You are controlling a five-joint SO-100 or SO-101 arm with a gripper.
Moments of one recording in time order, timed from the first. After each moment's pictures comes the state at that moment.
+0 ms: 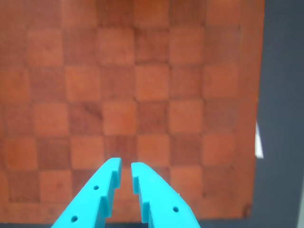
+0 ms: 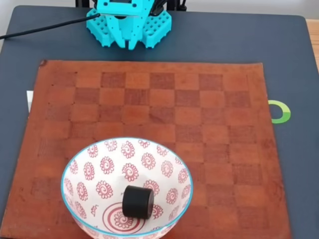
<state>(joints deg) -2.5 160.9 151.3 74.4 90.1</state>
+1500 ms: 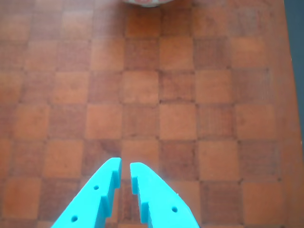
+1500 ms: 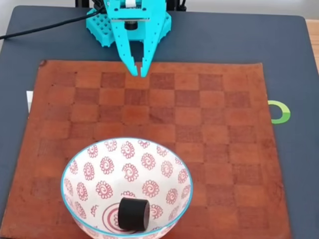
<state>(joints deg) -5.1 194.3 177.9 68.4 95.2</state>
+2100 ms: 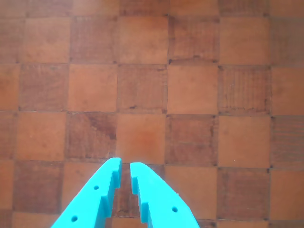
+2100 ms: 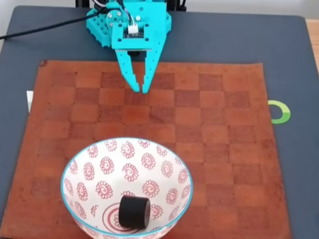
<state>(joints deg) -5.8 194.3 182.9 68.6 95.0</state>
